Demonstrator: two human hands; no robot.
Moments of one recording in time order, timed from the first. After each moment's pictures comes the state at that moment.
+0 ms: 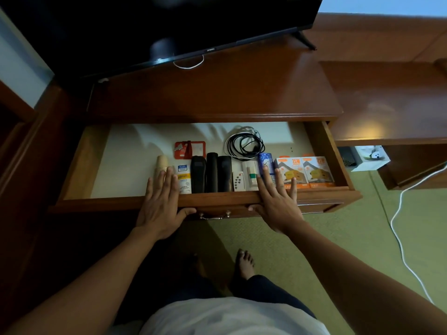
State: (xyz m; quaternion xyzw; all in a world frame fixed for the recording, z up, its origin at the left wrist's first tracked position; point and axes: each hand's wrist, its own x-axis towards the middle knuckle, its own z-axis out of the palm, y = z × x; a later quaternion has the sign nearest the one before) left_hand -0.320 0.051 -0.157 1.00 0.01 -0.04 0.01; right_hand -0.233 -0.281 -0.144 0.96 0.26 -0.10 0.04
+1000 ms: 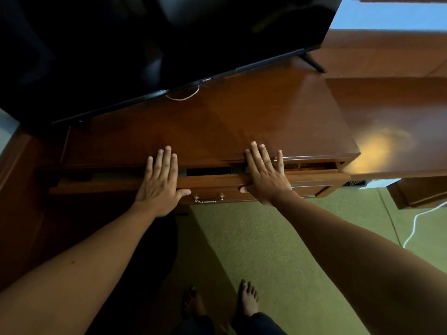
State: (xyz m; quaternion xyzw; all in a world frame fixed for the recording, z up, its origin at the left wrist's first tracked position) left_hand -0.108 0.097 -0.121 1.00 0.01 -0.06 -0.05; right_hand -0.017 -0.204 -0.116 0.95 0.29 -0.05 0.07
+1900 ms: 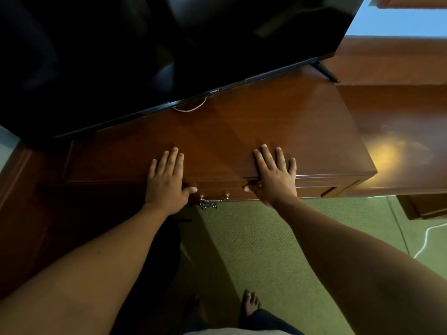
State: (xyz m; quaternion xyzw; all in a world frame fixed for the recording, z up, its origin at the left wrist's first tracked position) left_hand -0.061 0.107 -0.118 1.00 0.06 -0.01 -0.01; right_hand 0.024 -0.185 -0.111 0.98 0.19 -0.04 -0.04
